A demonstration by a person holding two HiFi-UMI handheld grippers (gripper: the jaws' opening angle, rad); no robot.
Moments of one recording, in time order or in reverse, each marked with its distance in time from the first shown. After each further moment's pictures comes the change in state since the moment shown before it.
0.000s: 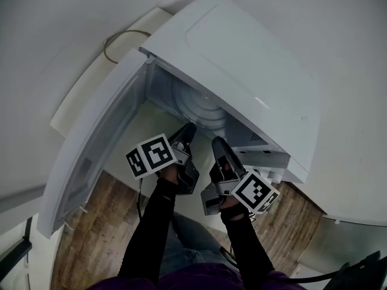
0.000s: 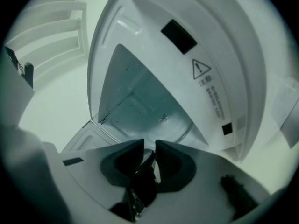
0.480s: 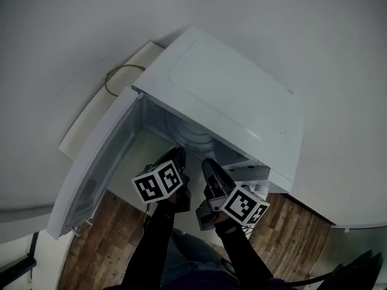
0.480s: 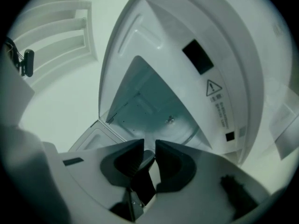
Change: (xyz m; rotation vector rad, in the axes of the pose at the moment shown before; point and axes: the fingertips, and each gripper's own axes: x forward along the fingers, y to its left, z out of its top) left arm -0.019 -0.004 0.006 0.354 -0.038 0.280; right arm -0.011 0.015 0.004 -0.045 0.027 0.040
